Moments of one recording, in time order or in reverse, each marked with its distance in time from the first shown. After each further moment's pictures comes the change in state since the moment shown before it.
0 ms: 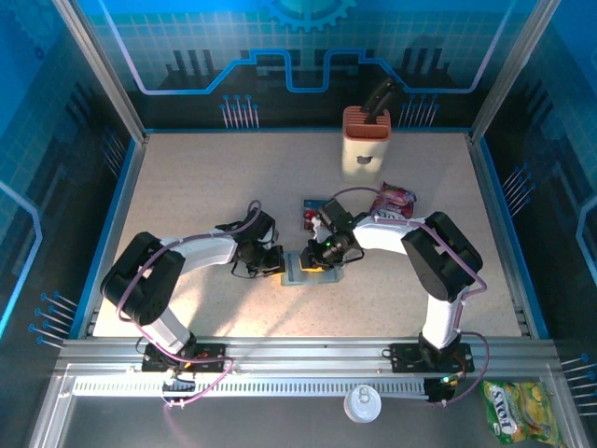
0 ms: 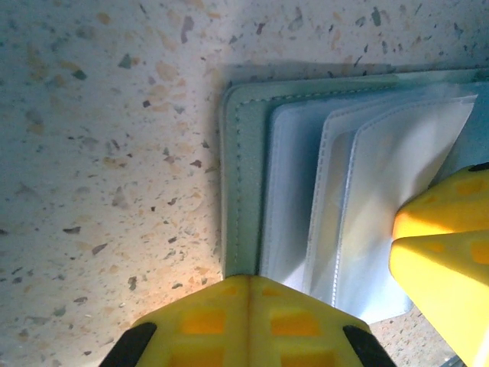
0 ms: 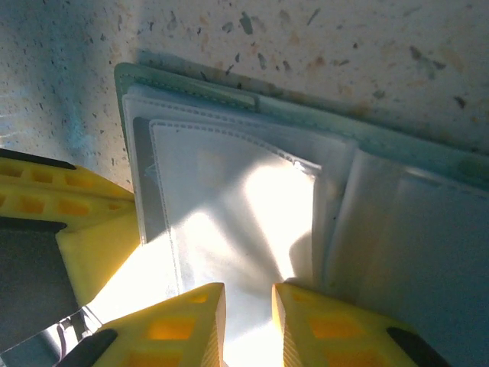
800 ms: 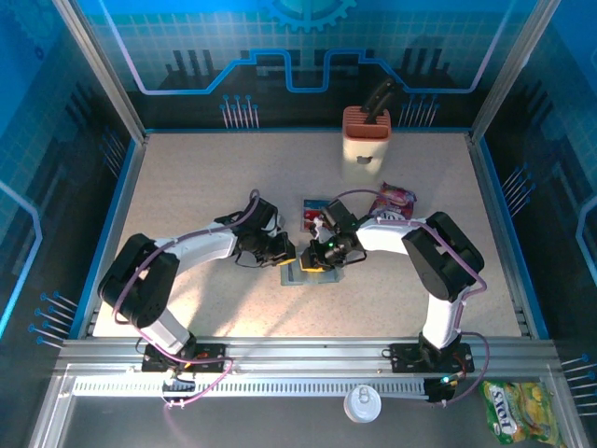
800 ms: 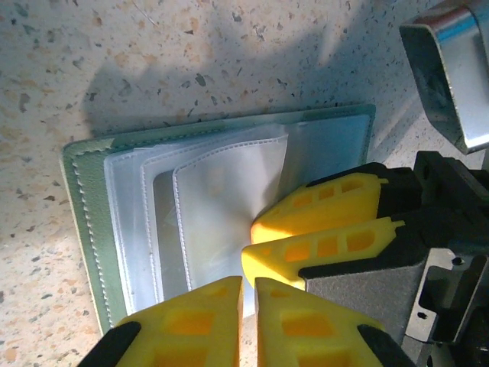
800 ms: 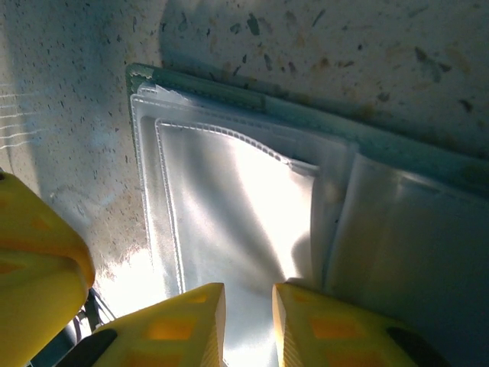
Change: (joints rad) left arm 0.000 -0.015 0.080 0.043 0.091 -0.089; right arm -0.019 -0.004 -0.044 0.076 -0.055 0.000
